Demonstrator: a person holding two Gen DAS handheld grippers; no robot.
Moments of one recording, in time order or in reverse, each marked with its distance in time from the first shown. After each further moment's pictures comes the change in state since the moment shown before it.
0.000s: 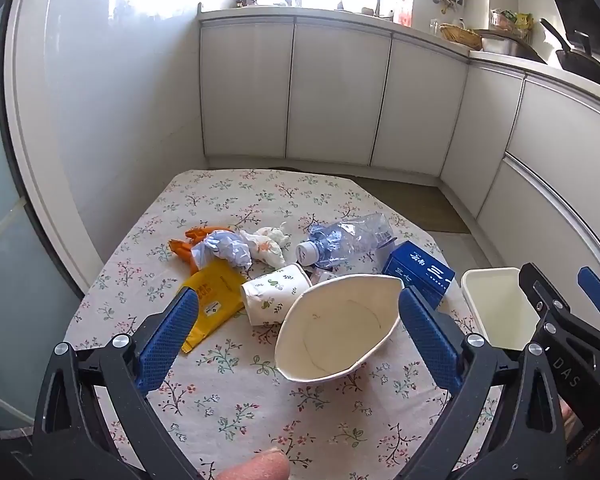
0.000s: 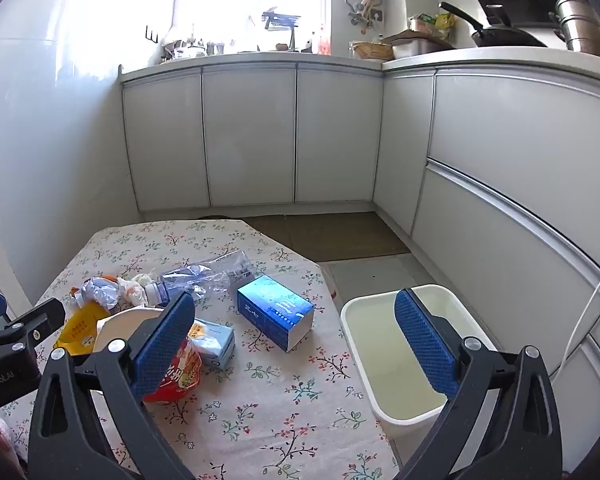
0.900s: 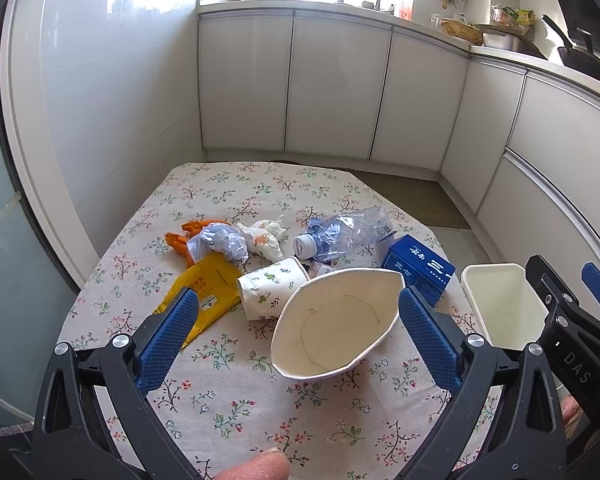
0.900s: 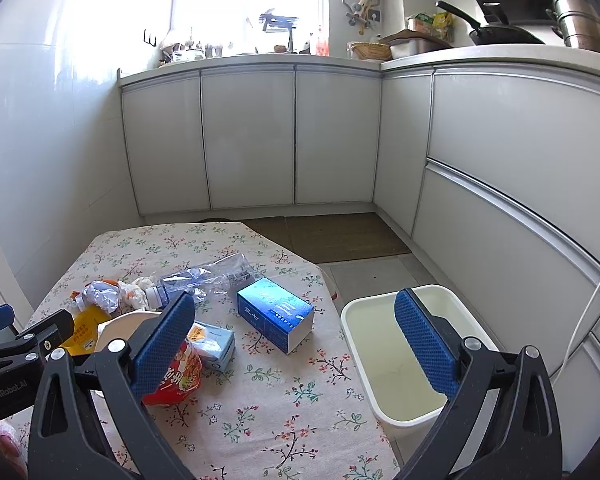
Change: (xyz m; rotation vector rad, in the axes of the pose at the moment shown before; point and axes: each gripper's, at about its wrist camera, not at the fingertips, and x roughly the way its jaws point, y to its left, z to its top) left arm 0.007 -0.002 -0.006 -0.001 0.005 -0.002; right arm -0.001 -0.003 0.002 0.002 -0.002 0.002
